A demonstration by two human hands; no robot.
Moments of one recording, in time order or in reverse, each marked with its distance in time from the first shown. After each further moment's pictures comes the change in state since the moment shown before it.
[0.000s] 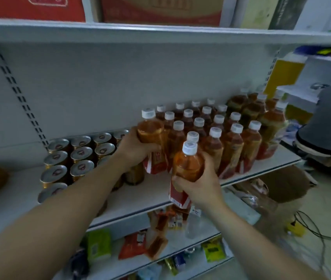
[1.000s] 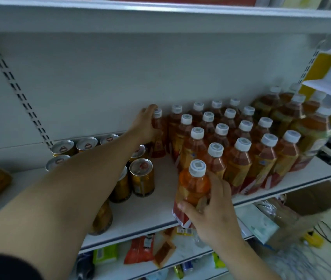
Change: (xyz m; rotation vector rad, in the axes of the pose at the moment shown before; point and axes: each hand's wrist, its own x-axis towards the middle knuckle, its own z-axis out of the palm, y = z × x) left_hand 0.128 -0.023 -0.018 0.478 0.077 0.172; right_hand 0.002 0.019 0.018 -0.396 0.013 -0.183
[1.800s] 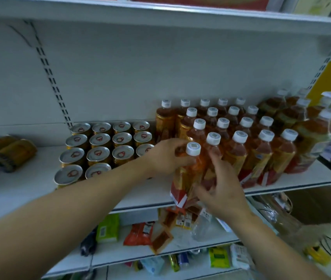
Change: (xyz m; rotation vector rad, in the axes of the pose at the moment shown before) left_hand -0.151 0.083 0.008 -0.318 -0.259 0.090; right_hand 0.016 0.017 -0.039 -0.011 -0.150 -0.214
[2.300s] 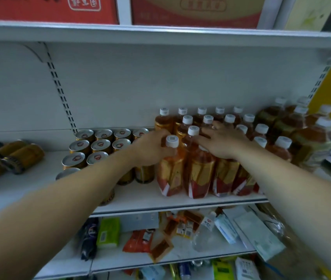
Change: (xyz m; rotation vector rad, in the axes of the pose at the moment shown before) left_hand 0.015 0.003 -0.029 0.272 0.131 -0.137; right_hand 0.143 0.015 -0.051 -0.641 -0.459 0.093
